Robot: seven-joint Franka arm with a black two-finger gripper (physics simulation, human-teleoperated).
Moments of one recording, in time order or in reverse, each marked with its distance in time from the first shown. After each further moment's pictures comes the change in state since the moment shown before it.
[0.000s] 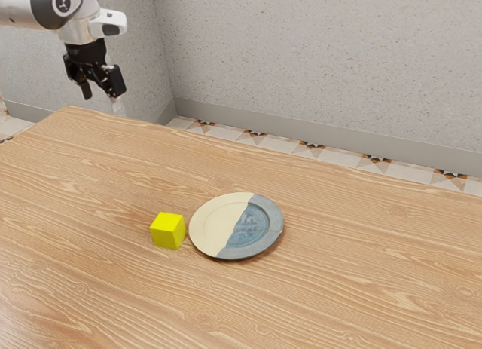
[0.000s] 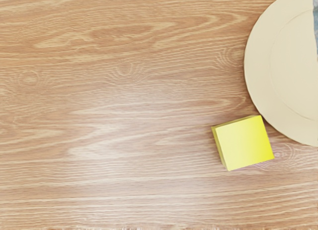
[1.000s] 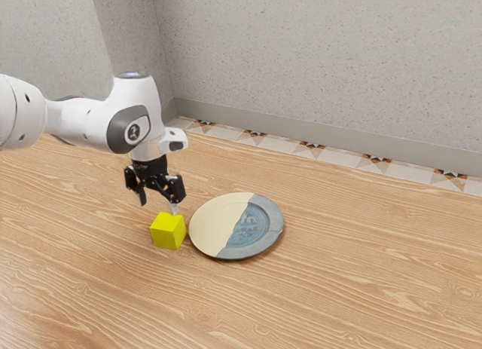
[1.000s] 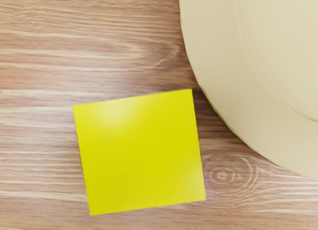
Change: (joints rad) arm -0.136 0.106 -0.005 -0.484 -0.089 0.459 -0.269
